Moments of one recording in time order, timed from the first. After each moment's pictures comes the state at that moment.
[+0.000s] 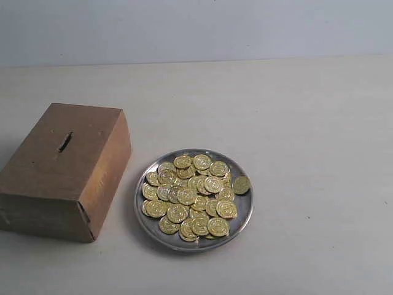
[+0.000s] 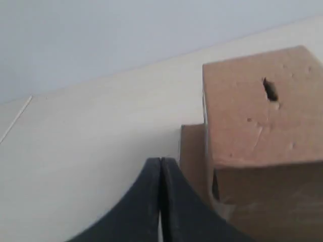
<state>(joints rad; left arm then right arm) -0.04 0.01 0.00 -0.01 0.32 0.24 -0.01 0.01 0.00 -0.04 0.27 0.03</state>
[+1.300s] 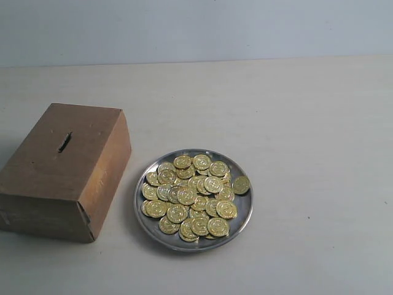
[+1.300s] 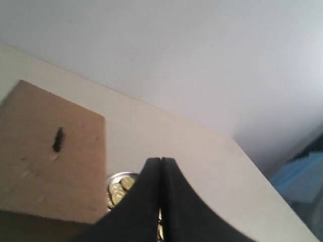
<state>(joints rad) -0.26 0.07 -0.10 -0.97 0.33 0.36 0.10 0.56 -0.75 0.63 0.67 -0.44</state>
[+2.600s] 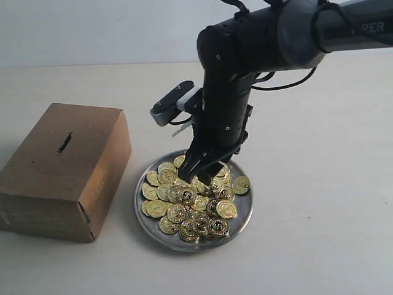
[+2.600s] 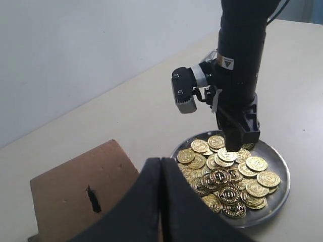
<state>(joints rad) -0.30 0.42 -0.36 -0.89 0.48 1.13 0.70 2.03 -1.41 0.01 0.96 -0.23</state>
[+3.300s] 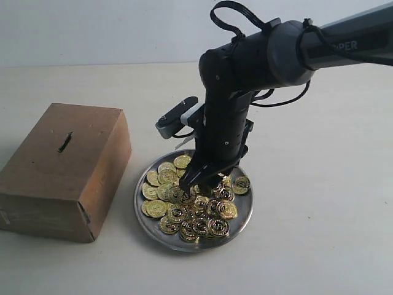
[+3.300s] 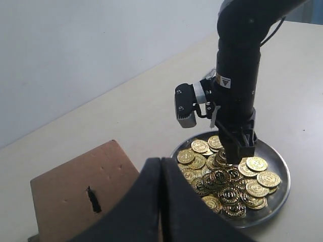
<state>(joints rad) -0.30 0.42 -0.36 -0.89 0.48 1.13 0.69 2.09 -1.39 0.03 0.90 -0.21</state>
